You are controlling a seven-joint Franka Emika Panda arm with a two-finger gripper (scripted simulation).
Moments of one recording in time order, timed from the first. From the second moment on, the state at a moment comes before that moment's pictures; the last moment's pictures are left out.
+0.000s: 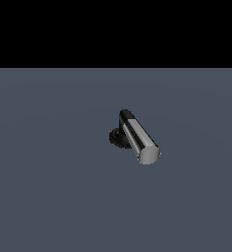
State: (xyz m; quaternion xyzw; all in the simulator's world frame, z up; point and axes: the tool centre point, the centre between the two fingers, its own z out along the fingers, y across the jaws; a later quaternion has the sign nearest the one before) arm -0.240 -0.004 0.444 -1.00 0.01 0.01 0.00
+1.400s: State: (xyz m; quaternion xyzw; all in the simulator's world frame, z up) arm -0.198 -0.020 0.226 -1.00 -0.08 0.00 0.00
